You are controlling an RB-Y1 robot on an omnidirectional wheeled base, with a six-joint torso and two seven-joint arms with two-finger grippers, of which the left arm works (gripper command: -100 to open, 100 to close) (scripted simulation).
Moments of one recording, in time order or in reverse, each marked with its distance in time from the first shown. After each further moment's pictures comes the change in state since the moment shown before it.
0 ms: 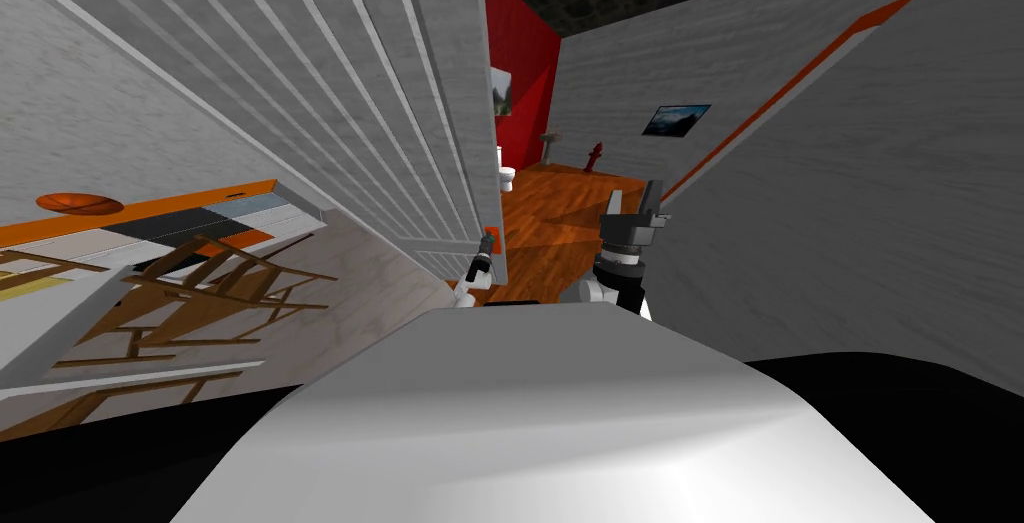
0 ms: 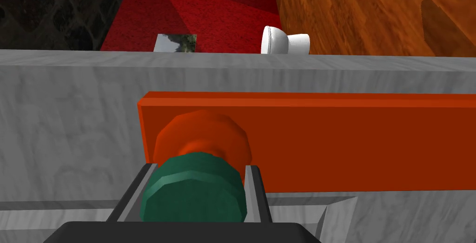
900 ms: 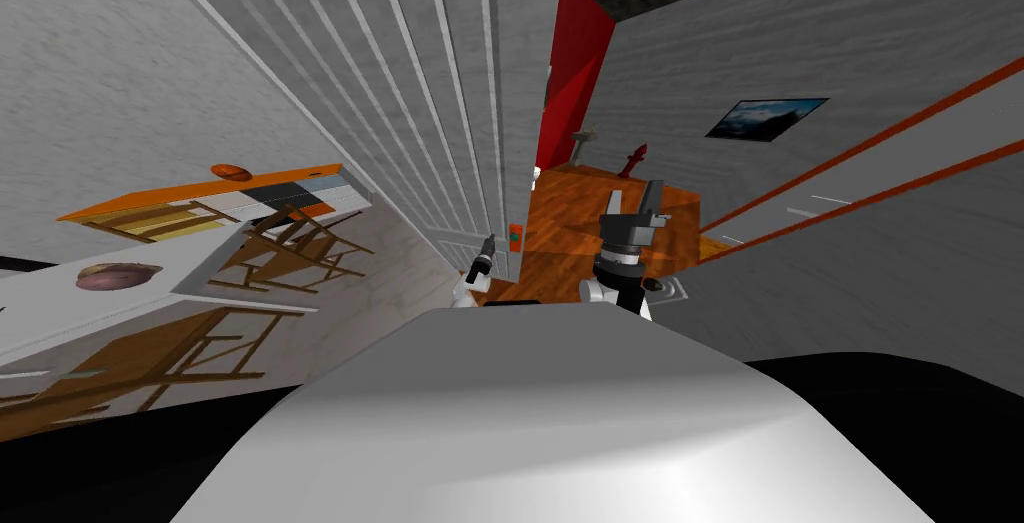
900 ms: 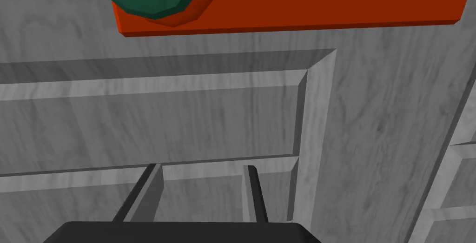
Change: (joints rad) arm 0.003 0.063 -0.080 -0.003 -0.060 0.004 0.059
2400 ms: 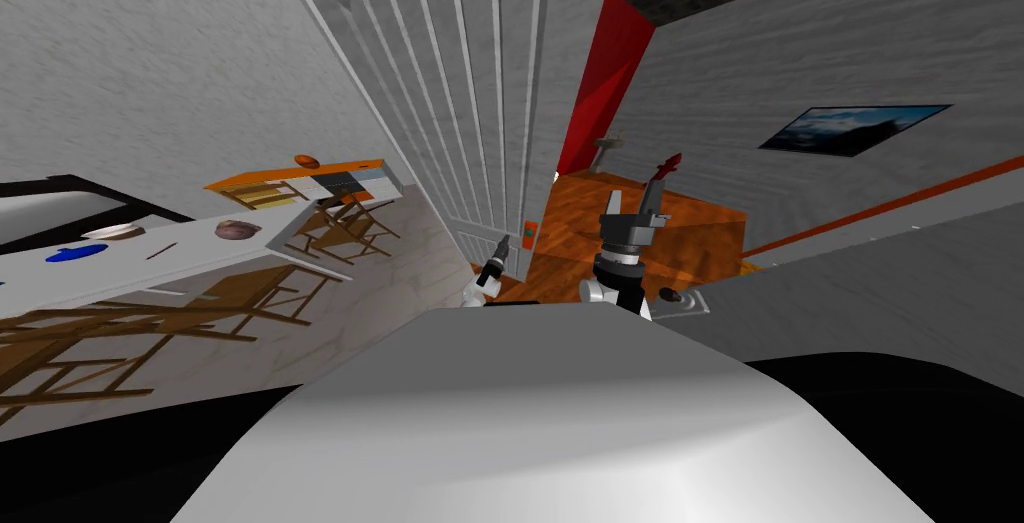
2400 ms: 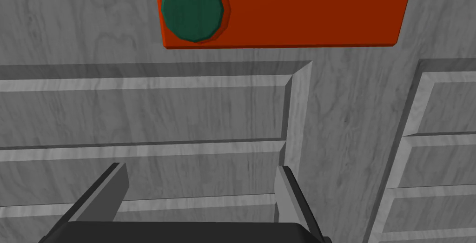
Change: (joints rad) arm -0.006 -0.015 -0.165 0.011 0.030 0.000 -0.013
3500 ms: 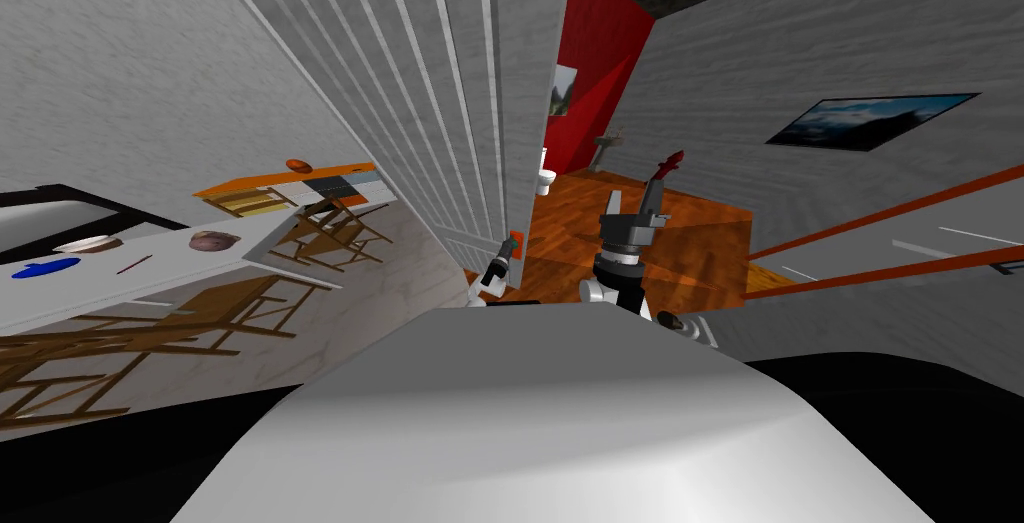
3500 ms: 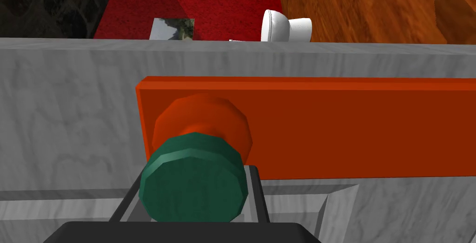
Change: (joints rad) arm -0.002 -0.048 -0.013 -0.002 0.007 0.005 -0.013
